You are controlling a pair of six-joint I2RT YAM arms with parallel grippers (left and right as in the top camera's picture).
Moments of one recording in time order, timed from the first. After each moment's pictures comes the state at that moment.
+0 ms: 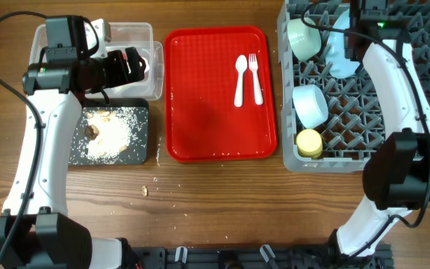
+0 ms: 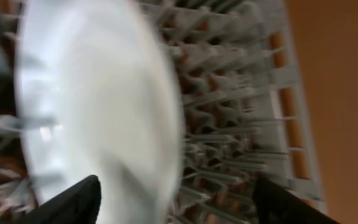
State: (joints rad) left arm 0.04 1.59 1.45 -0.84 0.26 -0.20; right arm -0.02 1.95 1.74 -0.79 0.56 -0.12
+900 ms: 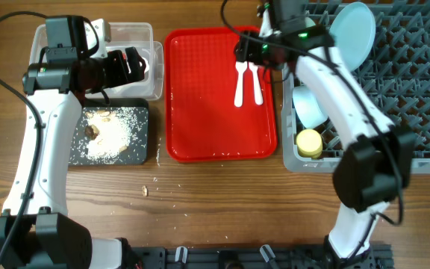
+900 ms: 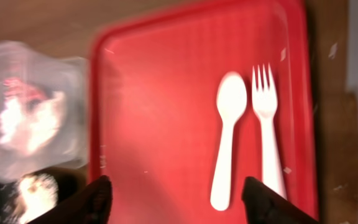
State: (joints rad) left arm 0.04 1.59 1.45 -0.84 0.26 -0.20; right arm 0.33 2.00 1.76 -0.75 -0.19 0.48
